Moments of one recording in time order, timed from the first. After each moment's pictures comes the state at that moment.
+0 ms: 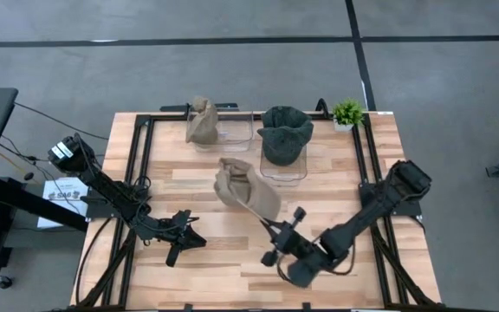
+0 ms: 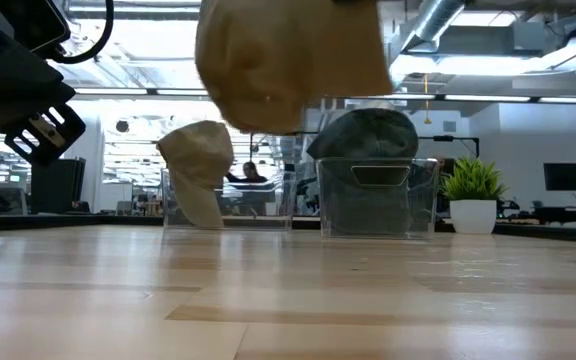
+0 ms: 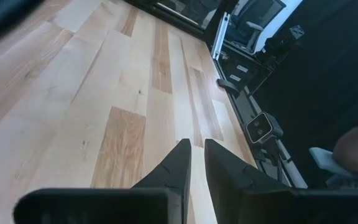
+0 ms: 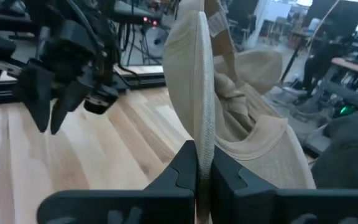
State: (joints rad) left arm -0.77 1.35 0.20 0.87 -0.47 -0.61; right arm 0.66 1.82 1.21 -0.06 1.24 0.41
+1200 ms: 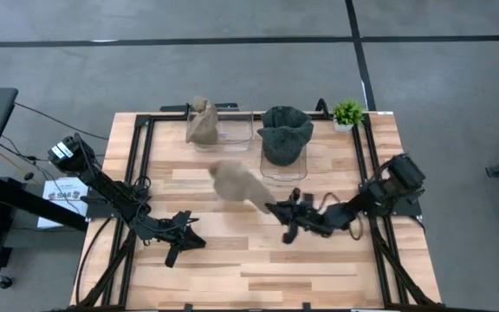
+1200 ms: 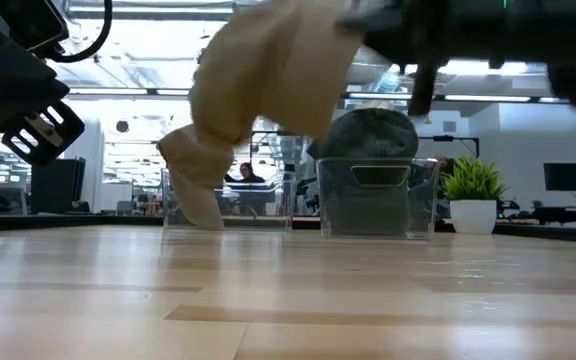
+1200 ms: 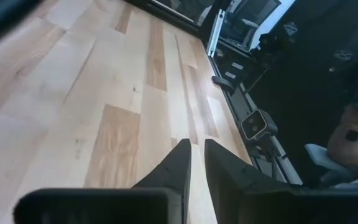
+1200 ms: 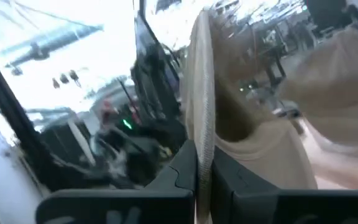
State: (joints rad) left arm -0.77 1.35 0.20 0.87 -0.45 -0.61; right arm 0.50 1.84 0.56 1.58 0.75 0.25
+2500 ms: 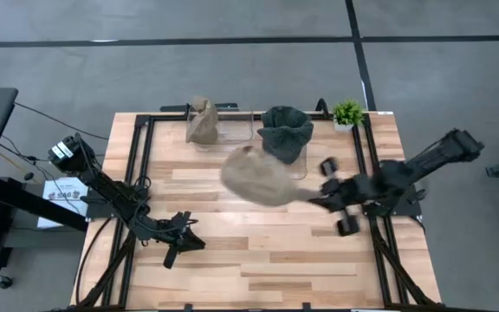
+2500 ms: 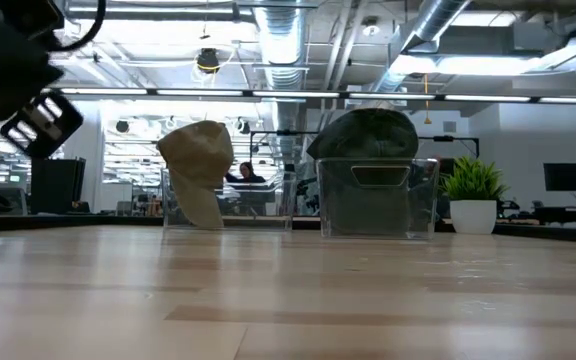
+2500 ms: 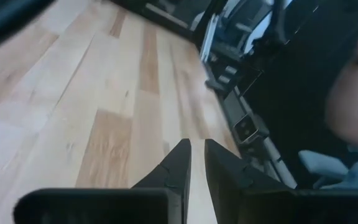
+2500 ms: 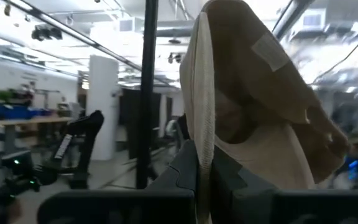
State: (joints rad) left arm -0.79 1.35 0.20 0.90 -0.46 -0.61; right arm 0.44 0.96 0.68 0.64 0.17 -0.16
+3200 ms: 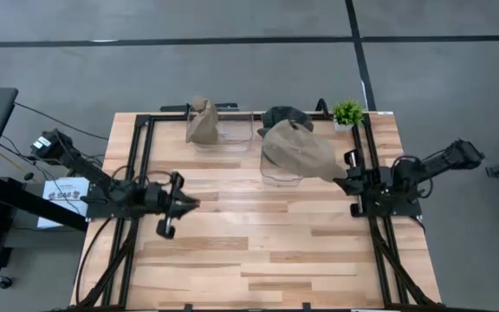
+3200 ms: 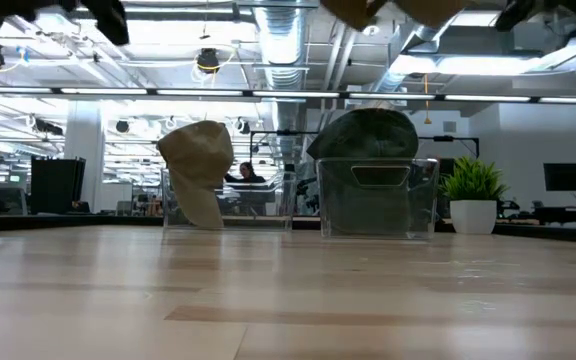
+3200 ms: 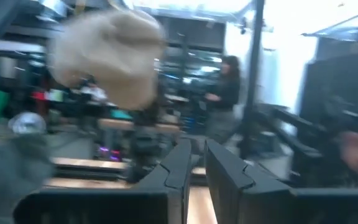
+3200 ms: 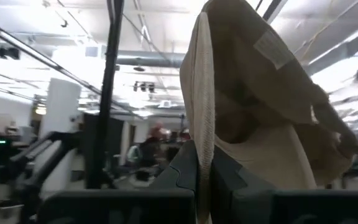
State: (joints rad) left arm -0.56 0.94 0.20 1.09 -0.46 0.08; right arm 0.36 0.46 0.16 0.83 0.23 -0.27
